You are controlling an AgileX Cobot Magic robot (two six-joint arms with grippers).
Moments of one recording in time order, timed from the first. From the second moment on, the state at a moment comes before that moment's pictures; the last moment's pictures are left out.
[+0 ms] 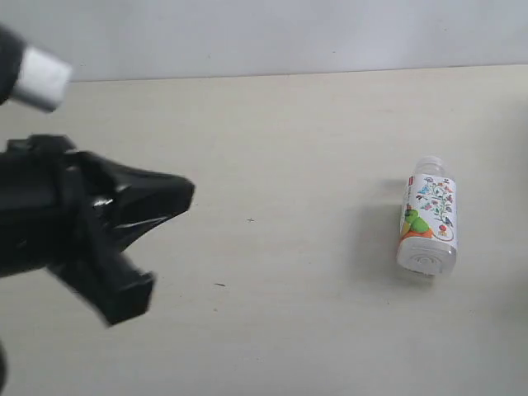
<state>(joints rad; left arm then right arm) -0.97 0.99 -0.55 0.23 0.12 -0.39 0.05 0.01 -0.01 0.21 0.25 -0.14</state>
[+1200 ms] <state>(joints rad) -0.96 0.61 -0.31 0.29 0.57 -0.34 0.05 0.01 -0.01 0.21 0.08 -0.14</state>
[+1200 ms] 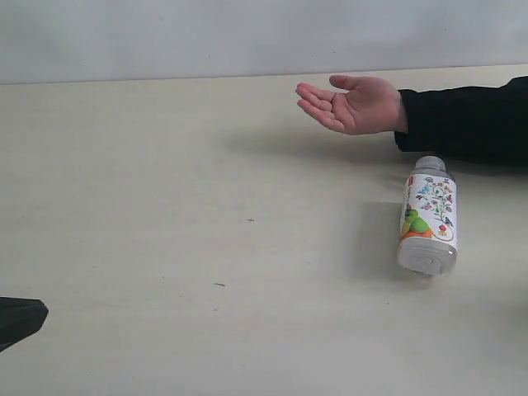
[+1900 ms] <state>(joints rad) -0.96 0.61 -0.31 0.29 0.57 -0.34 0.05 1.13 -1.12 0.55 0.69 -0.25</state>
